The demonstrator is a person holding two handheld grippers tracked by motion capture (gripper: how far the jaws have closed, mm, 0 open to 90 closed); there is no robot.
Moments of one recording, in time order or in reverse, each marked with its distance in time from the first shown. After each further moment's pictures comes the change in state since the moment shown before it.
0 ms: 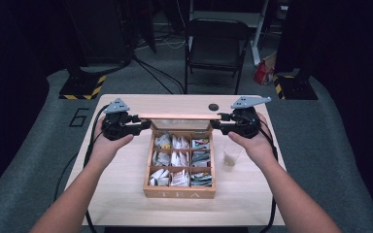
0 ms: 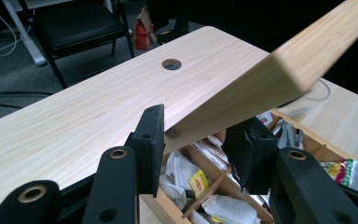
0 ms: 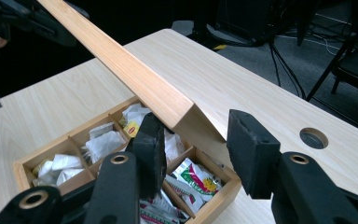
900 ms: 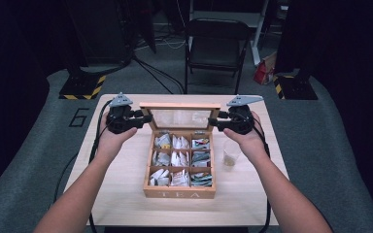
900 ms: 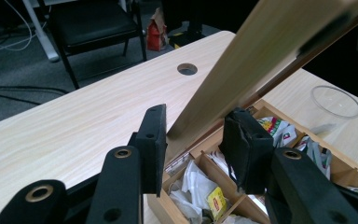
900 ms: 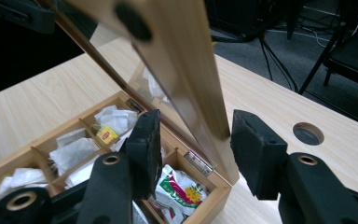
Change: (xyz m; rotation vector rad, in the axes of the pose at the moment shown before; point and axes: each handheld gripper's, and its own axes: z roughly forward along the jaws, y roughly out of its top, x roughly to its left) left arm 0.014 0.006 0.020 -0.003 0.049 -0.044; right arm -0.021 -0.012 0.033 -0.003 -0.038 0.040
